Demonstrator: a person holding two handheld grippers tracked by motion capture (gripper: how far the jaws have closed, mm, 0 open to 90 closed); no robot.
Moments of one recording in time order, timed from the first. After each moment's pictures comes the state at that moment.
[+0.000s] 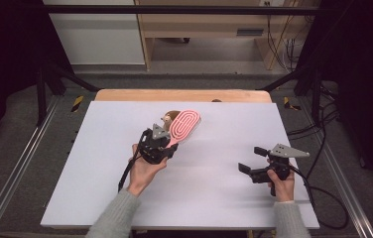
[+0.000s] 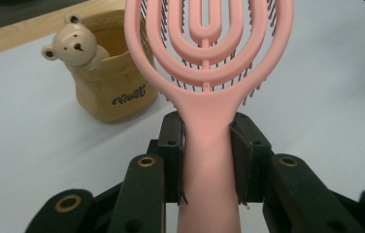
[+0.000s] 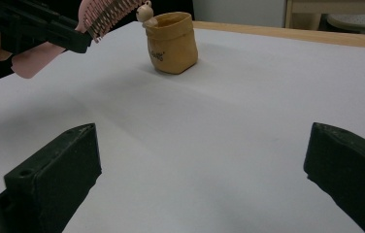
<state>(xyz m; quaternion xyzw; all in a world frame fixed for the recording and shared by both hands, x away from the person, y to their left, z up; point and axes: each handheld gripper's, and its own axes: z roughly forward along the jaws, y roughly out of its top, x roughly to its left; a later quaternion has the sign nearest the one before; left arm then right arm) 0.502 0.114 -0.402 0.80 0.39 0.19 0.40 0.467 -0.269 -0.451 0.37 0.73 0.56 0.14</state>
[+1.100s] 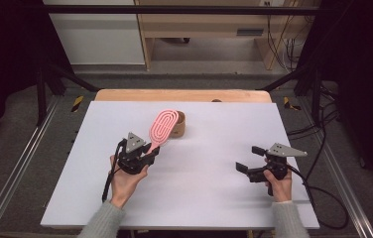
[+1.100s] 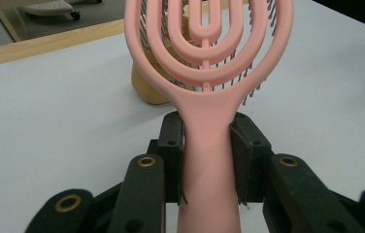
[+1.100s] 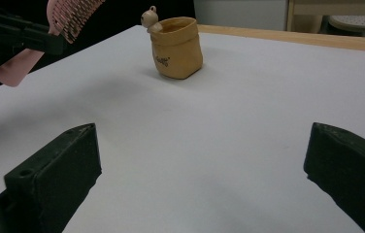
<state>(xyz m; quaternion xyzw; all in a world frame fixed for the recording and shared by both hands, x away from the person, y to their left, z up) 0.471 0.164 -0.410 0.76 0.42 0.23 0.44 0.467 -0.260 -0.446 0.37 0.73 0.56 0.14</state>
